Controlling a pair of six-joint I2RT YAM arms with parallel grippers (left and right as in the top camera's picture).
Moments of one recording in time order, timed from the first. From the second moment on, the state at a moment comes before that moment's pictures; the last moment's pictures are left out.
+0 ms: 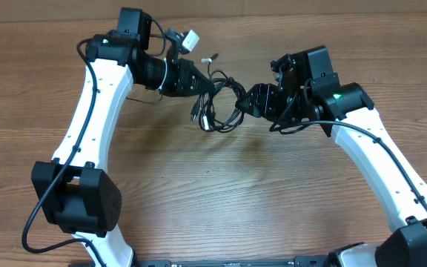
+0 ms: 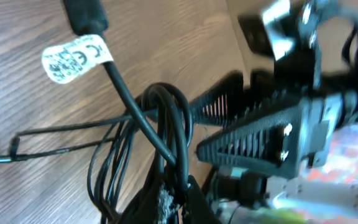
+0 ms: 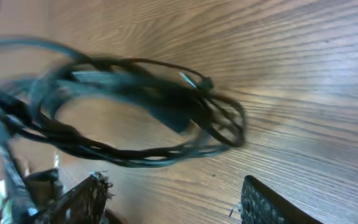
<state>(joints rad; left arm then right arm) -0.16 1.91 1.81 -1.18 1.01 0.08 0.31 1.57 1.34 -0.75 -0.57 0.52</state>
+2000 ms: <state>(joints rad) -0.10 1.91 1.81 -0.96 1.23 -0.41 0.43 1.72 1.34 -0.46 -0.82 0.39</state>
